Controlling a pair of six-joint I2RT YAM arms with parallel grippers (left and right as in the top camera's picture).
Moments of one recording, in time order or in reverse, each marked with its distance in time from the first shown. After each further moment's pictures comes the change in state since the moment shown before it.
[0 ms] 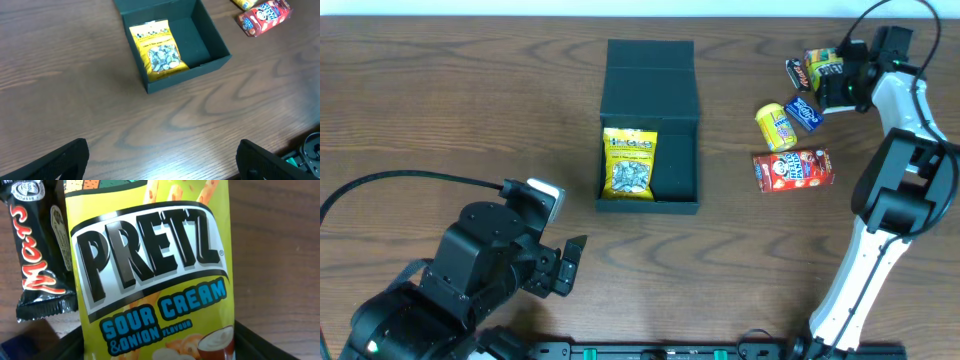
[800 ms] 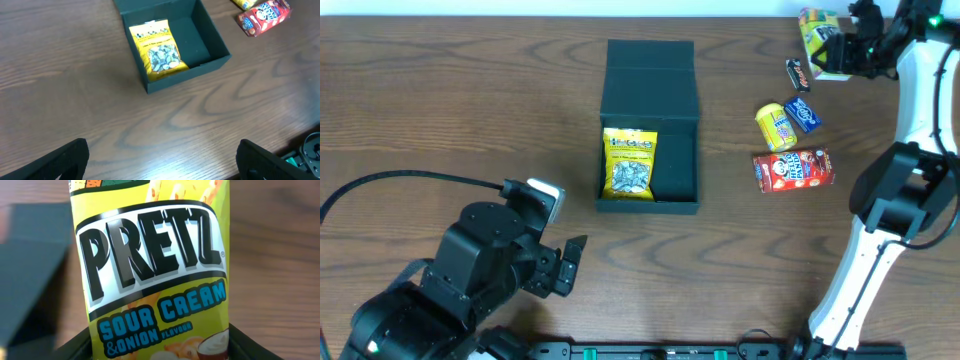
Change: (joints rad) left arm 0.000 0.000 0.000 0.000 0.000 0.000; right arm 0.029 0.000 0.445 -0.507 -0.370 0.121
